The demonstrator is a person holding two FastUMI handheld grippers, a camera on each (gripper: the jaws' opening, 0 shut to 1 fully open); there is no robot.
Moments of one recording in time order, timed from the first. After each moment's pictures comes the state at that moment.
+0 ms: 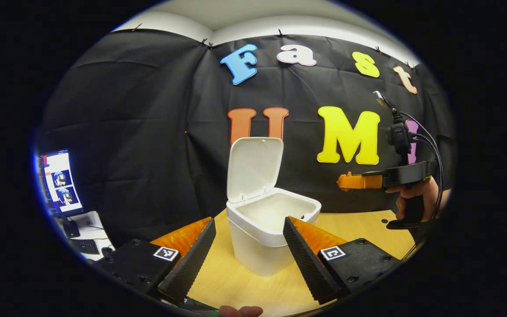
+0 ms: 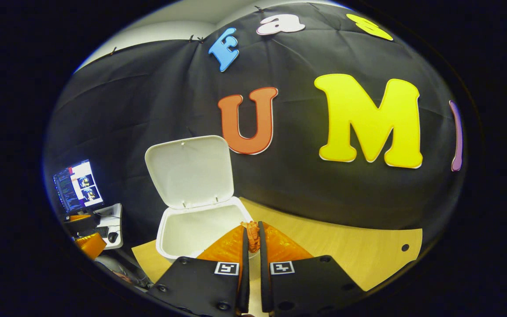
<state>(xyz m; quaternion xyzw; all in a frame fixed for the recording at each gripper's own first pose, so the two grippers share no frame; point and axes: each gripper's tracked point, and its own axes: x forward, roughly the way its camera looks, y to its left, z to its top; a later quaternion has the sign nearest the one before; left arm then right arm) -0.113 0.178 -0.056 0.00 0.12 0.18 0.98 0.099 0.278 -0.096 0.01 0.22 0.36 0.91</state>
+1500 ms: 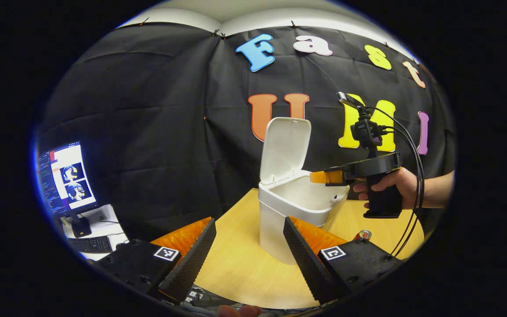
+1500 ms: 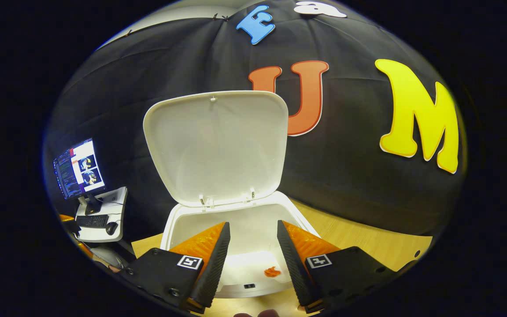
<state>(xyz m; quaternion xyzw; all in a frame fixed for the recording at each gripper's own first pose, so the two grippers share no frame) -0.135 0.216 -0.093 -0.01 0.16 0.19 0.97 0.096 0.388 -0.148 -0.03 0.24 0.40 0.88</state>
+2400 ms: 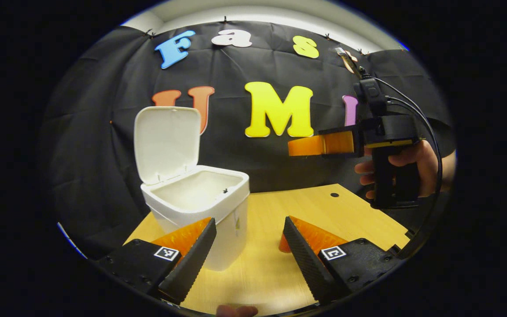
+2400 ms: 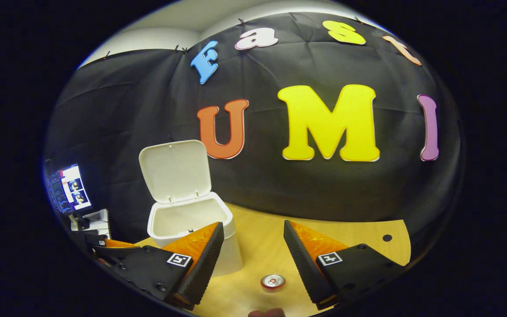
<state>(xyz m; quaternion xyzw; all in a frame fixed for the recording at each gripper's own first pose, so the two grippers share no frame) -0.064 0.038 -0.143 0.01 0.16 -0.08 0.98 0.062 0.143 -0.098 0.02 0.18 0.25 0.95</state>
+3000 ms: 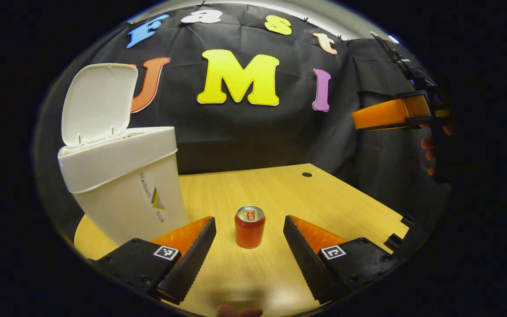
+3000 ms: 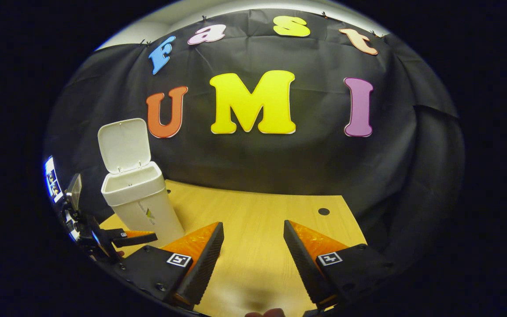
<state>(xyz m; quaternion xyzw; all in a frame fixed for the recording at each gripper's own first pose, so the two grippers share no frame) -0.018 -0.051 -0.257 0.01 0.21 -0.16 0.96 0.001 -0.030 -0.151 -0.01 0.23 0.11 0.97</state>
